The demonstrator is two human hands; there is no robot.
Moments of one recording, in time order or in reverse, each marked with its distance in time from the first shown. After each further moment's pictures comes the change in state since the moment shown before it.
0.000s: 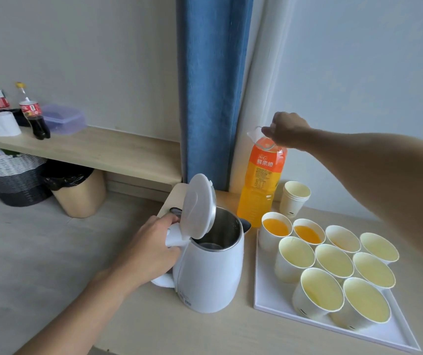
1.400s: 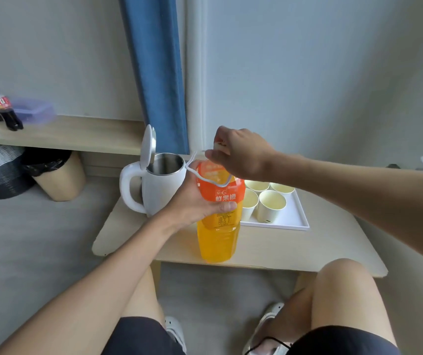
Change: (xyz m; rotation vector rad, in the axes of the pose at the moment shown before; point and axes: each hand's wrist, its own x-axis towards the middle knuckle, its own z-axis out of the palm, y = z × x) left_hand -0.124 0.136 0.068 -0.593 -0.211 0.326; right_hand -0.321 0.008 -0.081 0.009 -0.049 -0.334
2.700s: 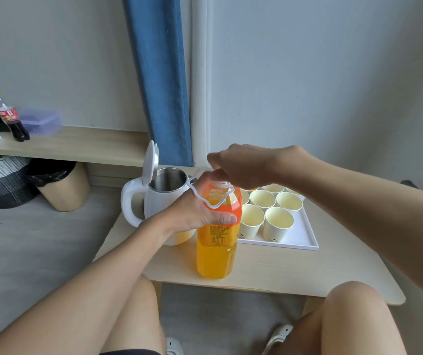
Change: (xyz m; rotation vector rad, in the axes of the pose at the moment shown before) left_hand 0.041 -0.008 -0.019 0.056 -0.190 0.075; right_hand 0.027 -0.001 -0.021 -0.277 -0.356 -0.234
